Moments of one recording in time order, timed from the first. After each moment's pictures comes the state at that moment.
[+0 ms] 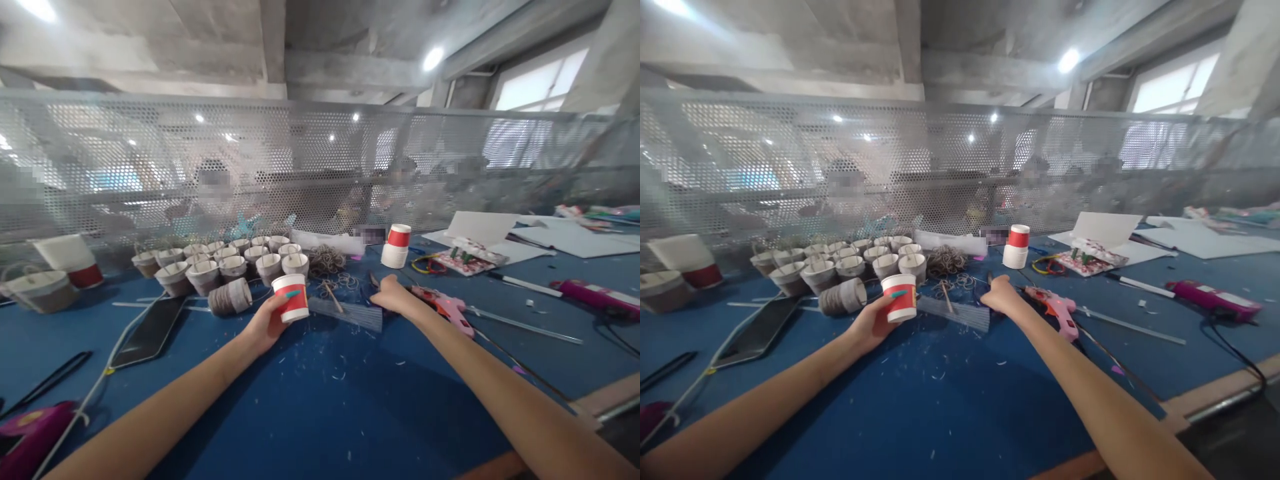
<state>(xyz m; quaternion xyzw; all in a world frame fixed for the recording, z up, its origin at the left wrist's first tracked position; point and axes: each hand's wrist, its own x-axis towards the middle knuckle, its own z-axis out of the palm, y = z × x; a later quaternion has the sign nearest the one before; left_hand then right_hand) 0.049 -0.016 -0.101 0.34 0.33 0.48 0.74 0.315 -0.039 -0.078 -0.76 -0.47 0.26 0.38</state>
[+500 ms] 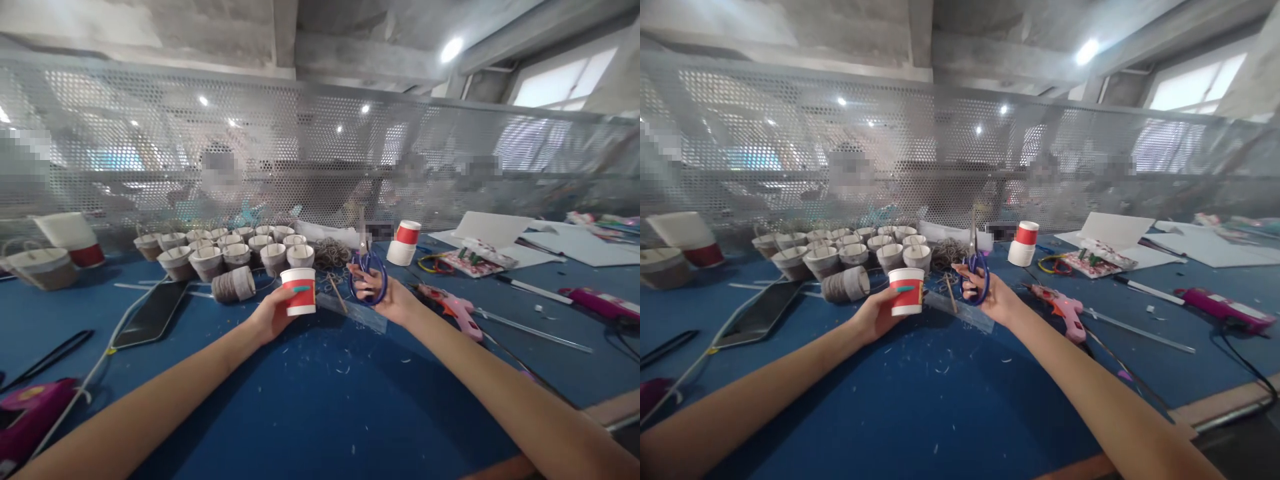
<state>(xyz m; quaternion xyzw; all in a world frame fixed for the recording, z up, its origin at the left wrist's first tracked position) 0.048 -0.017 -0.103 0.36 0.29 0.44 0.77 0.282 -0.051 -0.077 -0.32 -0.41 0.63 0.57</state>
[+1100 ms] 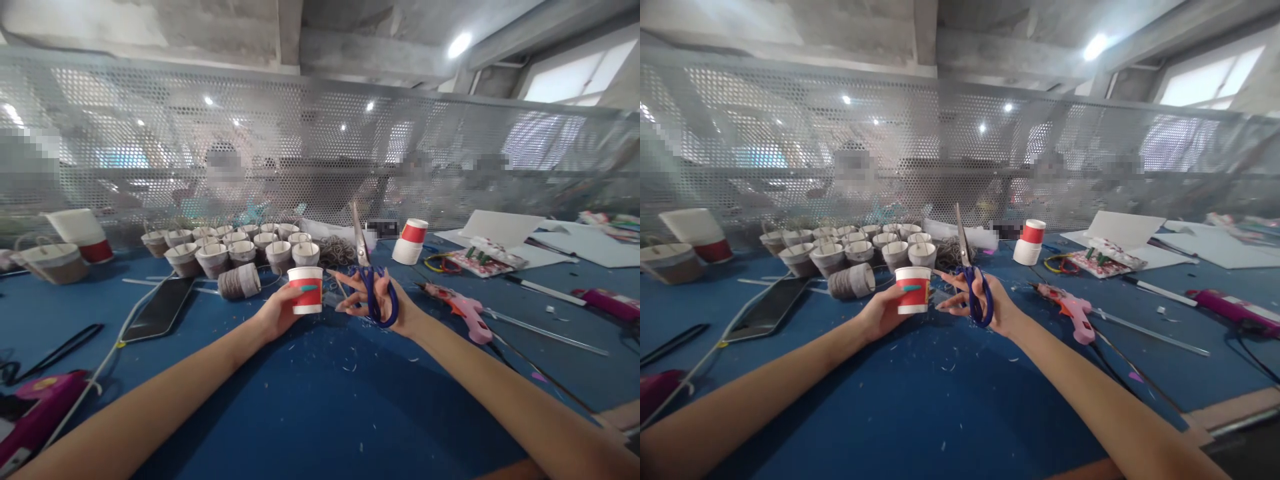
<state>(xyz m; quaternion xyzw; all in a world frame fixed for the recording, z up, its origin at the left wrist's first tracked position) 0.048 -0.019 -0.103 0.38 0.26 0.44 0.77 0.262 -0.072 -0.076 -0.33 -0.50 0.61 0.51</state>
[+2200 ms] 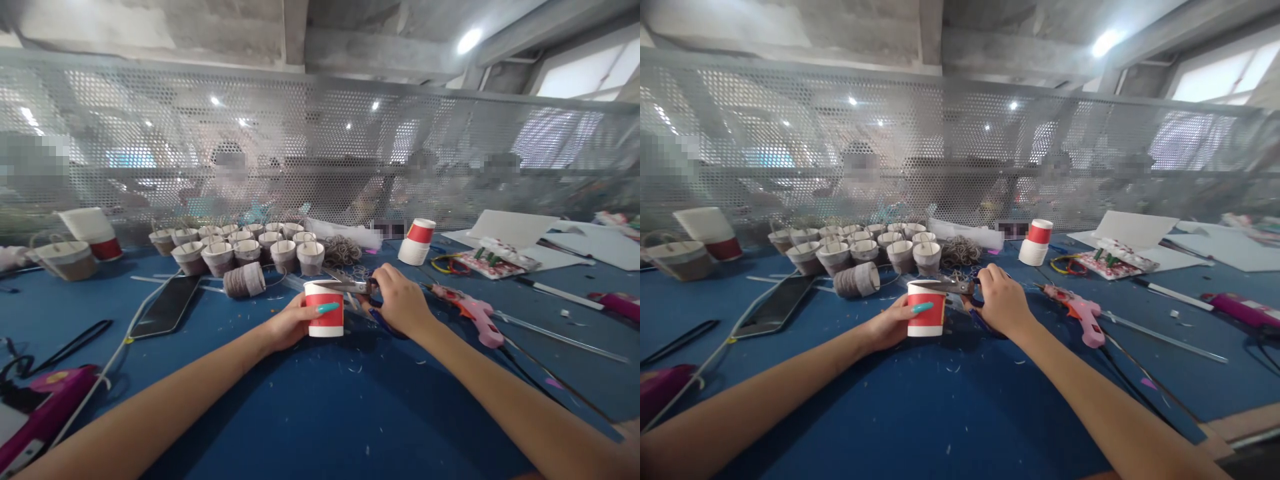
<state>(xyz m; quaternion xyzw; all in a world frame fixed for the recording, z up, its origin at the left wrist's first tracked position) 0.053 -0.035 -0.108 0.49 0.19 0.34 0.78 0.276 -0.067 -0.086 -0.56 -0.74 -0.27 0.25</state>
